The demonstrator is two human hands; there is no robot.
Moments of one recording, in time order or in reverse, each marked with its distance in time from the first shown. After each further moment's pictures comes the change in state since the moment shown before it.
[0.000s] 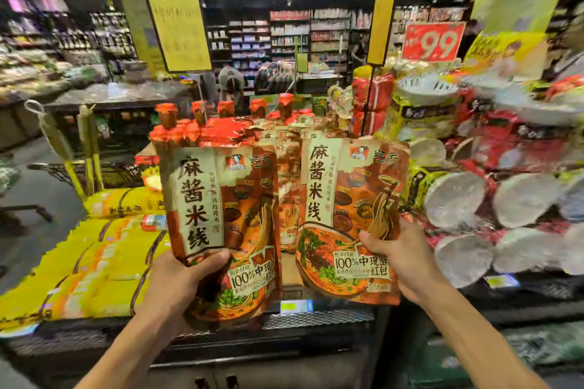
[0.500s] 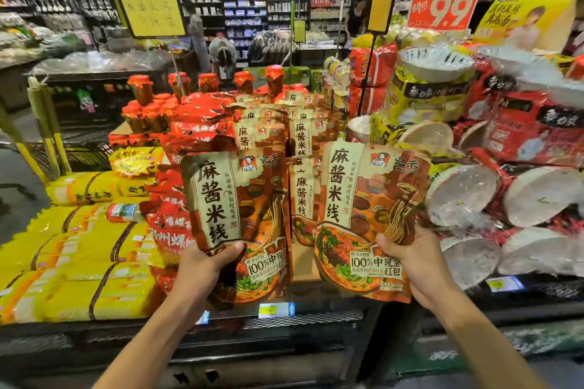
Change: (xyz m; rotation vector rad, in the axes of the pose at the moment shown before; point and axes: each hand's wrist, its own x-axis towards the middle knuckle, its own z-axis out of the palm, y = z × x) left_hand 0.083 -0.061 0.099 -0.027 -0.041 -0.125; right_hand 0.084 0.055 -0.076 0.014 0.055 0.045
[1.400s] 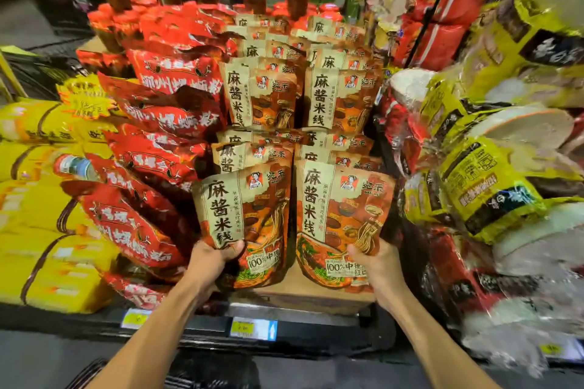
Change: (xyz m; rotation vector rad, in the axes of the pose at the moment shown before) left_hand 0.169 -0.136 0.058 -0.050 0.138 -0.422; right_hand 0.185 0.162 0.007 -0.276 -0.035 0.352
